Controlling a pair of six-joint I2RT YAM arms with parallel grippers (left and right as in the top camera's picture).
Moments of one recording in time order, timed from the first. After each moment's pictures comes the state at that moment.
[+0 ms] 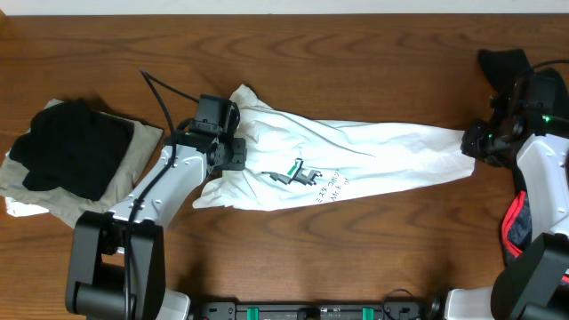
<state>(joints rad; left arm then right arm) -0.23 1.65 0.97 -0.52 0.05 -0.16 -0.28 1.58 1.18 -0.84 -0.09 0.15</state>
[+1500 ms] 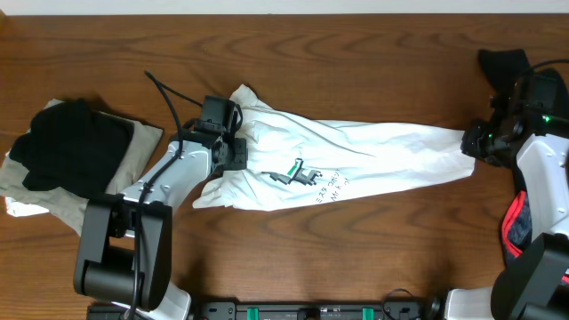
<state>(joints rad) -0.23 1.73 0.97 -0.47 0.04 -0.20 -0.28 1.58 1.18 -0.84 -0.09 0.15</state>
